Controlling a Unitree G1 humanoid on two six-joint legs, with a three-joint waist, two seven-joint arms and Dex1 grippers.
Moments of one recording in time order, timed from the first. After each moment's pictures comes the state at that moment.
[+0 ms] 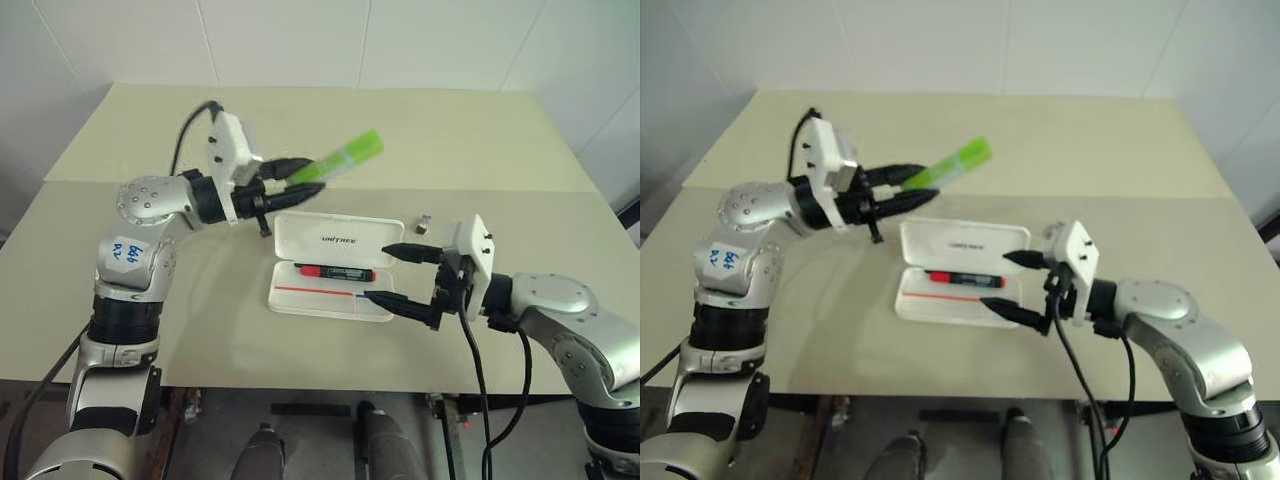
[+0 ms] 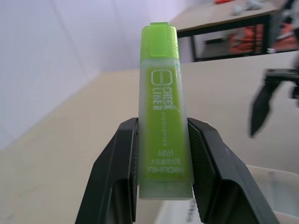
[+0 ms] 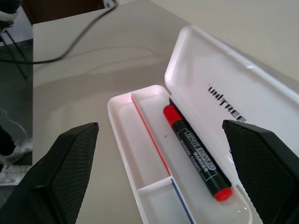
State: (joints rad) left arm -0.77 0.53 -0.02 -0.07 -0.39 0.38 -0.96; right arm -0.29 -0.70 -0.07 -0.54 0.66 0.71 0.78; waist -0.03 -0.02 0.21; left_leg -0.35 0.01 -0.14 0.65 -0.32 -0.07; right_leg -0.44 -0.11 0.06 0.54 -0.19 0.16
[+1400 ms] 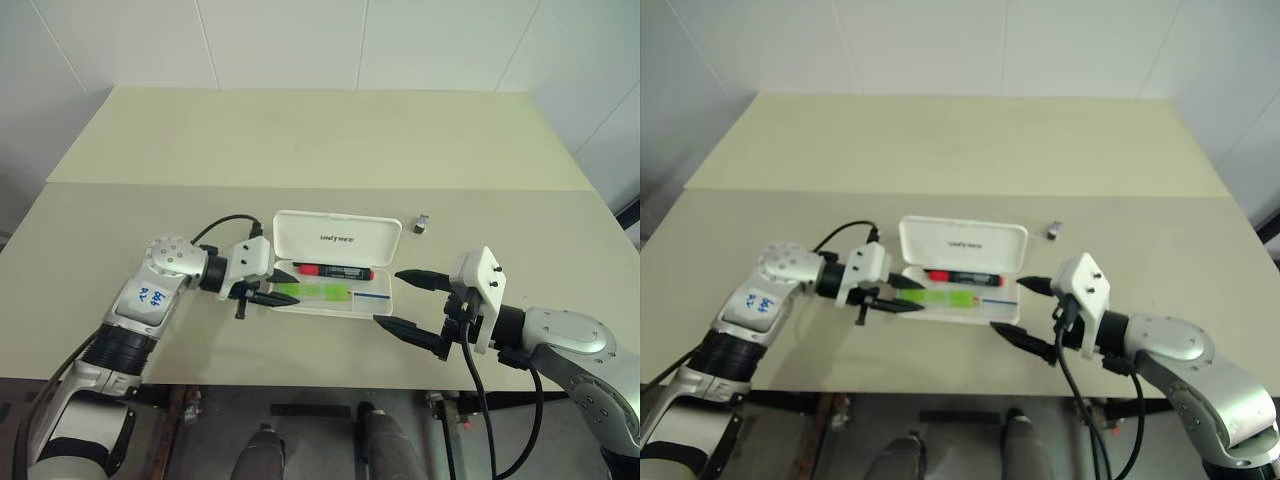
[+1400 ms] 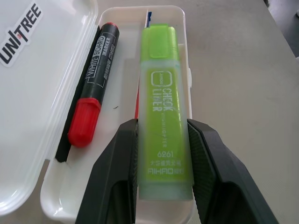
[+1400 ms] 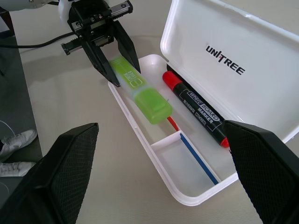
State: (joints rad) left arm -0.61 0.64 -0.22 0.14 -0.17 0.15 -1.24; right arm -0.11 -0.73 -0.11 -0.68 0.69 0.74 0.69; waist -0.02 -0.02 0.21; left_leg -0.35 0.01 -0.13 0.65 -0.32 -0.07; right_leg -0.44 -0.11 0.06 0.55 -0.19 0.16
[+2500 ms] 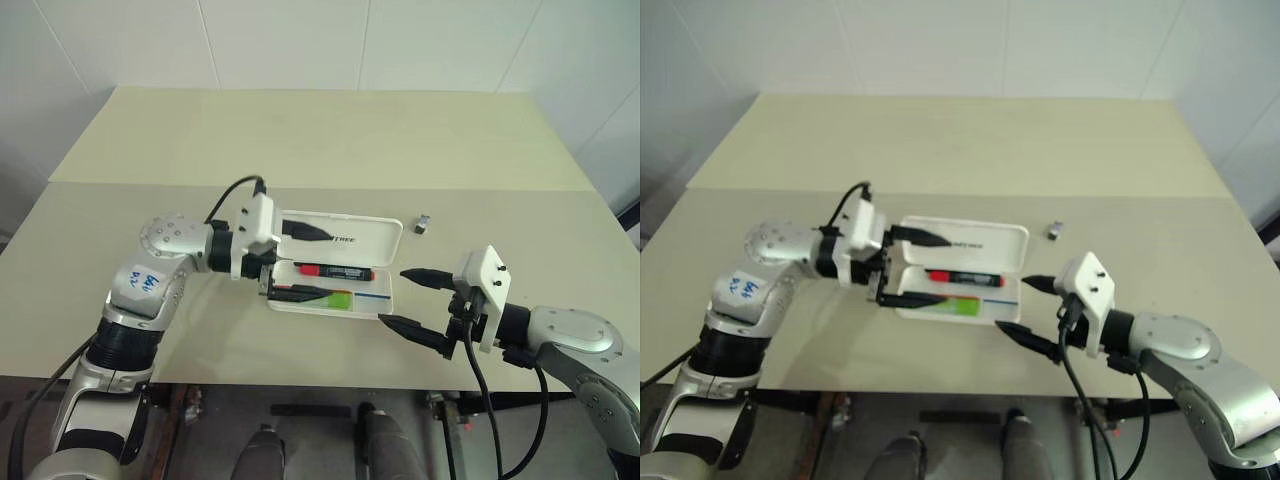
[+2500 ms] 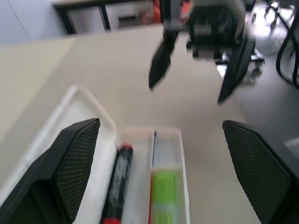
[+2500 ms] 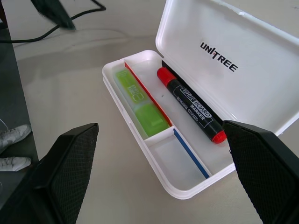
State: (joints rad) left arm -0.68 0.58 -0.08 -0.16 -0.44 0.43 -1.17; right arm -0.10 -0.77 -0.13 -0.67 0.68 0.74 0.70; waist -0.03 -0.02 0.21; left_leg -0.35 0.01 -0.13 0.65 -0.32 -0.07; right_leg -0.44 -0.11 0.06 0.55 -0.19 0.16
